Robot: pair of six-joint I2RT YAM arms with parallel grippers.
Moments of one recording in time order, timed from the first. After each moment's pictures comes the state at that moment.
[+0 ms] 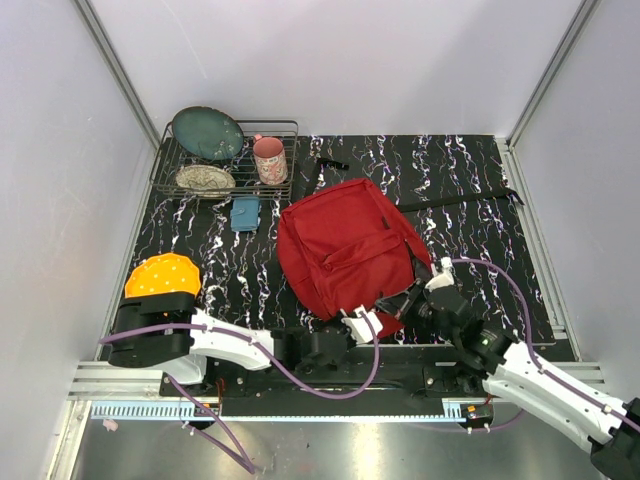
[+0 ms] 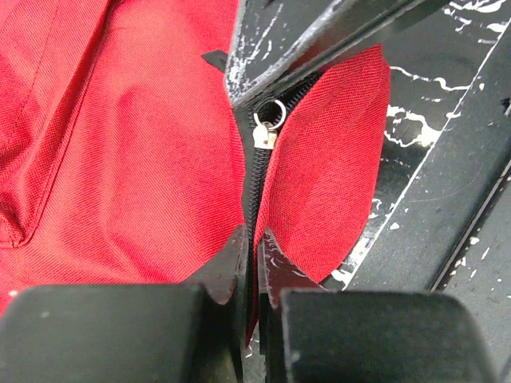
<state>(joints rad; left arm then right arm) -1.51 1.50 0.55 0.44 -0.62 0.03 0.82 0.50 0.23 -0.18 0.09 1.23</state>
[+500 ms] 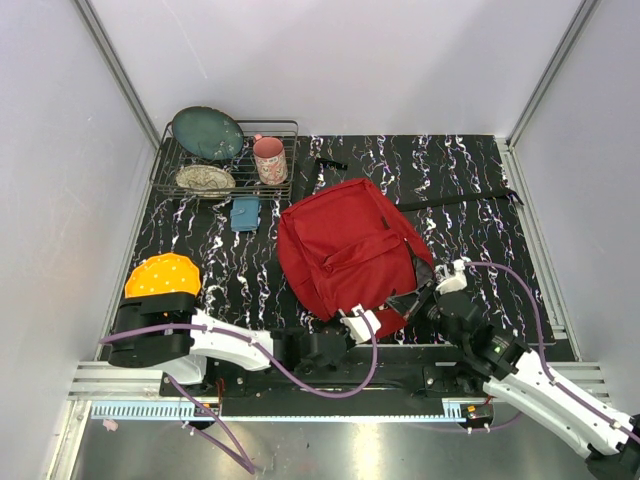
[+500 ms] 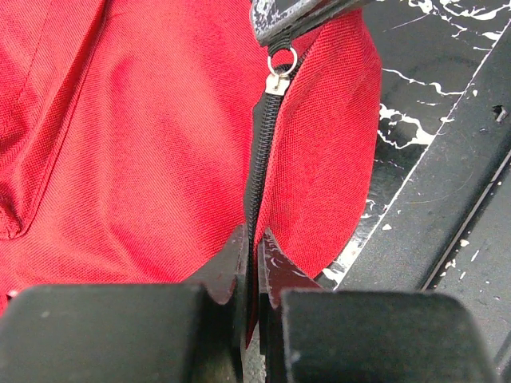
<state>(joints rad) -1.51 1.50 0.55 0.46 -0.62 -0.02 0.83 0.33 0.25 -0.35 0.20 1.17</state>
